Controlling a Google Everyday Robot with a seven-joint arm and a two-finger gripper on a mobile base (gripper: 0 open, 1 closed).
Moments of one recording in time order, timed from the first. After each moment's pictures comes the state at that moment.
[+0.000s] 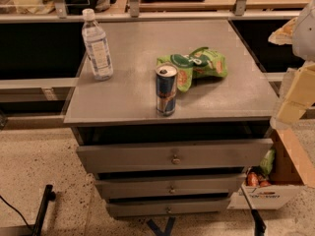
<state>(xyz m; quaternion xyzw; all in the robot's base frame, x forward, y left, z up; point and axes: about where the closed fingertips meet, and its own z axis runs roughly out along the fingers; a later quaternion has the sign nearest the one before) 0.437 -0.212 0.984 -0.61 0.77 -0.03 0.18</state>
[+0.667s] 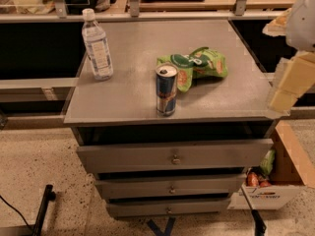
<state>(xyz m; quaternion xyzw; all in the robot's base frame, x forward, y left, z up) 0.455 -0.206 0.991 -0.61 0.77 -0.03 0.19</state>
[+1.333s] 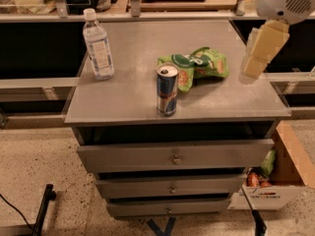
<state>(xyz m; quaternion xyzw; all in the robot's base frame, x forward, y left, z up) 0.523 -0.180 1.008 -0.63 0.74 -0.03 0.21</state>
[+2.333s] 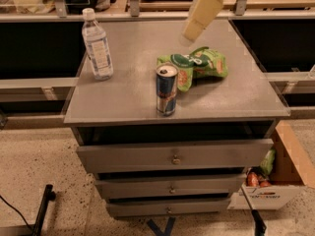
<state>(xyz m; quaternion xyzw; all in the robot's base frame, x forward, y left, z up) 0.610 -0.085 1.034 -0.61 0.73 0.06 0.31</state>
